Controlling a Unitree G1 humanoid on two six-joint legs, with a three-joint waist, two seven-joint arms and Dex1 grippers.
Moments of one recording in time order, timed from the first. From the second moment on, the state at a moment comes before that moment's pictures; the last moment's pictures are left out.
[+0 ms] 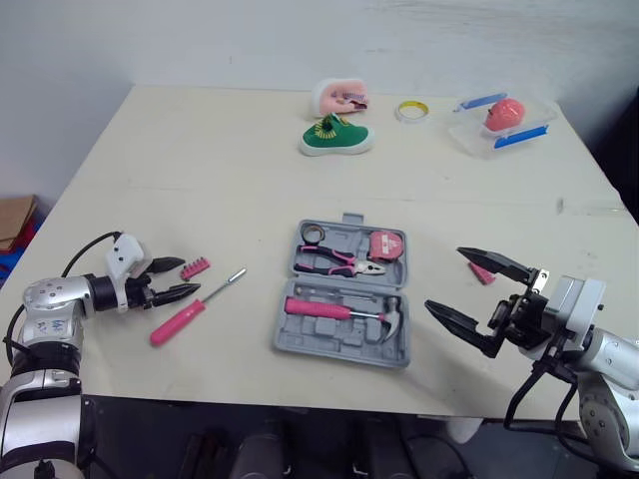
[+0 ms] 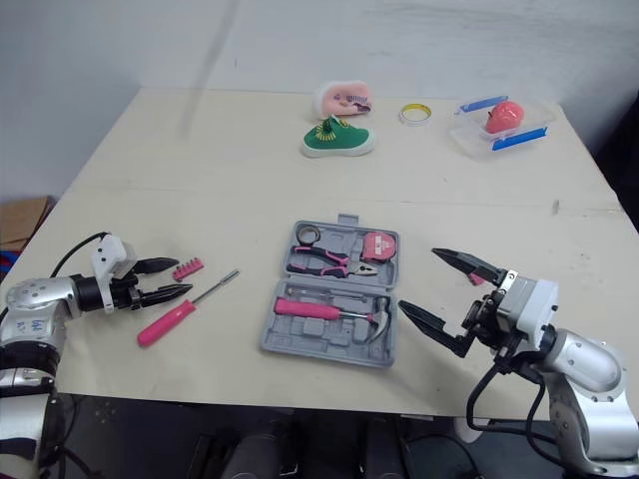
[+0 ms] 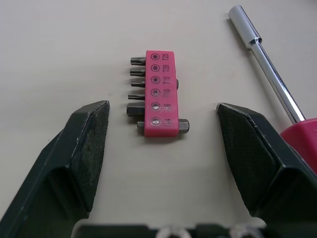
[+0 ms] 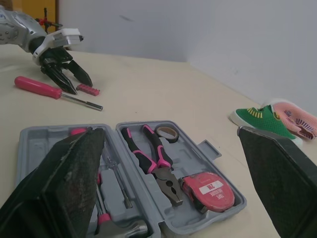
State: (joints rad) left arm -0.58 0.79 0.14 0.94 -0.19 -0.20 -1.21; right arm 0.09 -0.61 -0.29 -0.39 0.57 -0.08 0.99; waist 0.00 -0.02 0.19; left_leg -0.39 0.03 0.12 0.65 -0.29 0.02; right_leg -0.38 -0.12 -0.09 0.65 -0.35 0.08
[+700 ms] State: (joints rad) left arm -0.57 0.79 0.18 0.94 -0.21 -0.20 -1.21; right arm 0.11 -0.61 -0.29 -0.39 0.57 -0.09 0.99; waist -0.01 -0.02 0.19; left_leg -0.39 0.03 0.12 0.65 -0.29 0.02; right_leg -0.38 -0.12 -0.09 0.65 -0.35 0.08
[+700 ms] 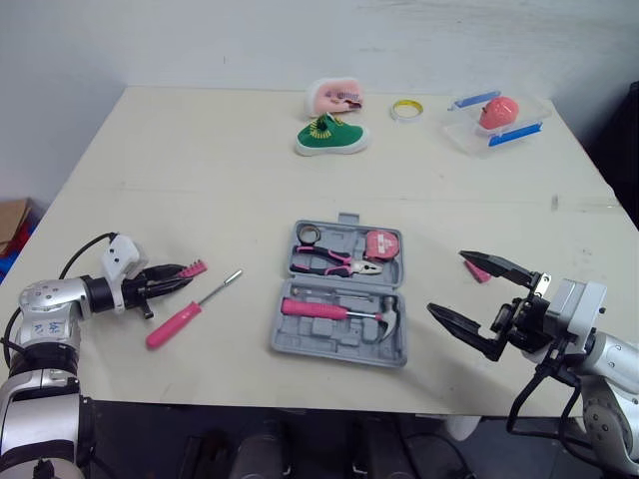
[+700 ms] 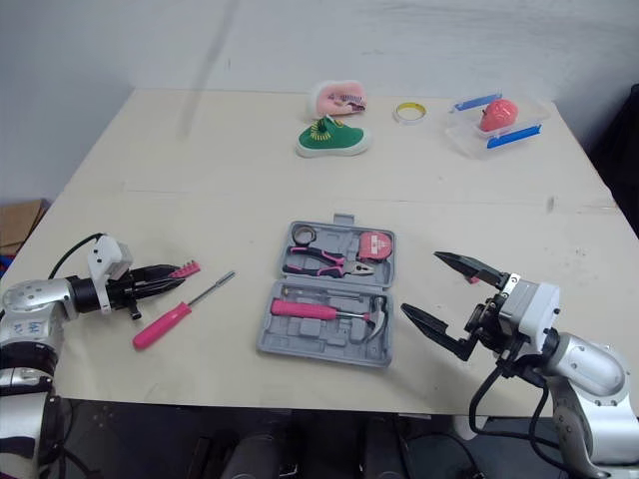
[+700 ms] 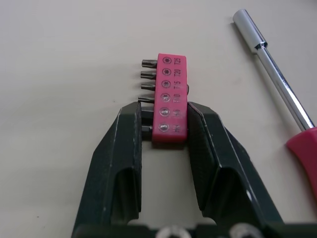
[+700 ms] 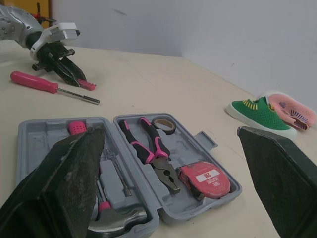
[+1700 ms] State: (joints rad) left arm -0.55 0.98 -0.17 -0.20 -0.26 0.42 -1.36; right arm 0.09 -0.74 -0.27 -0.40 0.62 -0.04 1.17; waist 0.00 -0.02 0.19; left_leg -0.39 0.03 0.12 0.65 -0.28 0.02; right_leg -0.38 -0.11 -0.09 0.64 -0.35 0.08
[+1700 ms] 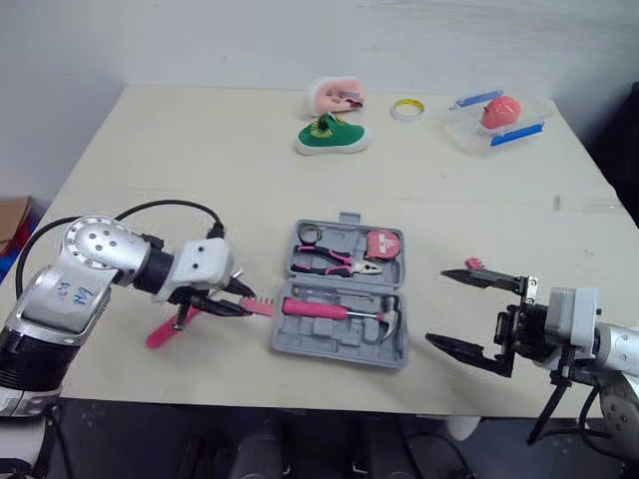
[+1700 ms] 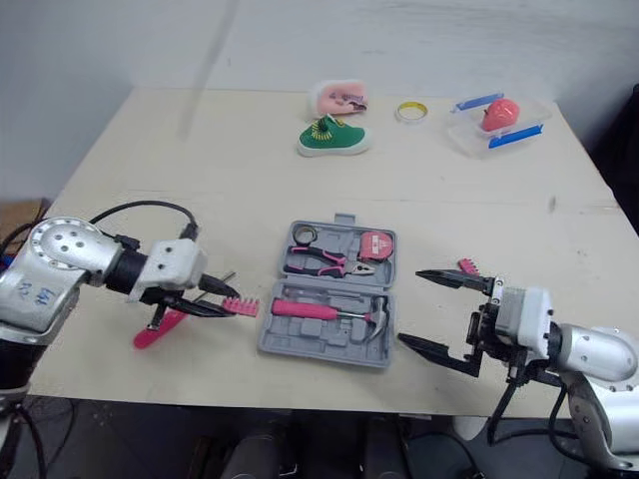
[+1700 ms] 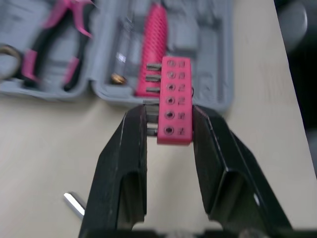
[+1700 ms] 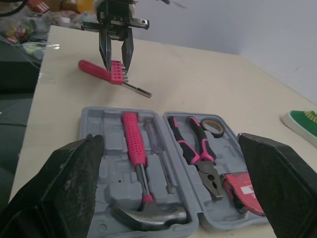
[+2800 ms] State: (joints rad) left arm -0.66 0.82 -0.47 -0.32 0.00 0.67 -1.21; right arm 0.15 -0.69 -0.23 -0.39 0.56 -0.11 1.17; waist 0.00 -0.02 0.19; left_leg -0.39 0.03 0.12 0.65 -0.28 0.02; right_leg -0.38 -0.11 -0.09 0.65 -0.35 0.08
